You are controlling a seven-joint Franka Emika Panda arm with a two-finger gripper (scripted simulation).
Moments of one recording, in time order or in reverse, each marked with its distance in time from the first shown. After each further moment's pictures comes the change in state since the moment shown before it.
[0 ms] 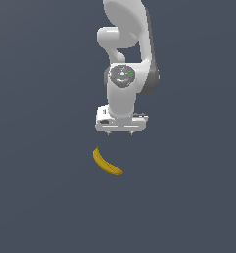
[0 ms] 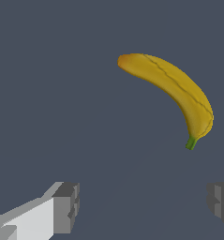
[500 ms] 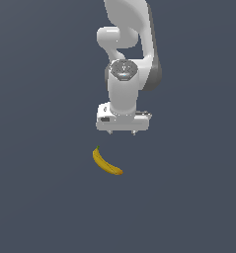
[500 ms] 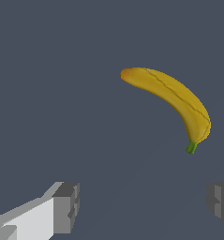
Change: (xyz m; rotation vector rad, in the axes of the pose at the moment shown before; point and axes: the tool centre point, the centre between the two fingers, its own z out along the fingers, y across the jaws) arm 0.008 -0.007 -0.016 0.014 0.038 0.027
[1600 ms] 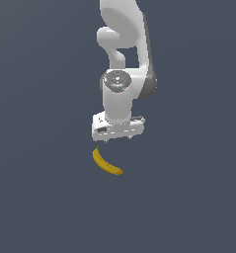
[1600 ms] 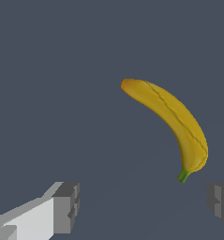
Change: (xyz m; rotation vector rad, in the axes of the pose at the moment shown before) arm 0.022 0.018 0.018 -0.009 0.012 -0.183
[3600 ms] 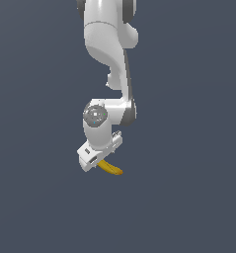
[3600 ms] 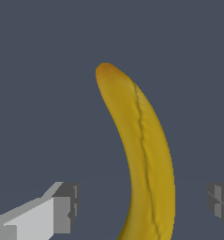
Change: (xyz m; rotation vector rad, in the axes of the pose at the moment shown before) arm 0.039 0.072 0.083 -0.018 0.023 -0.560
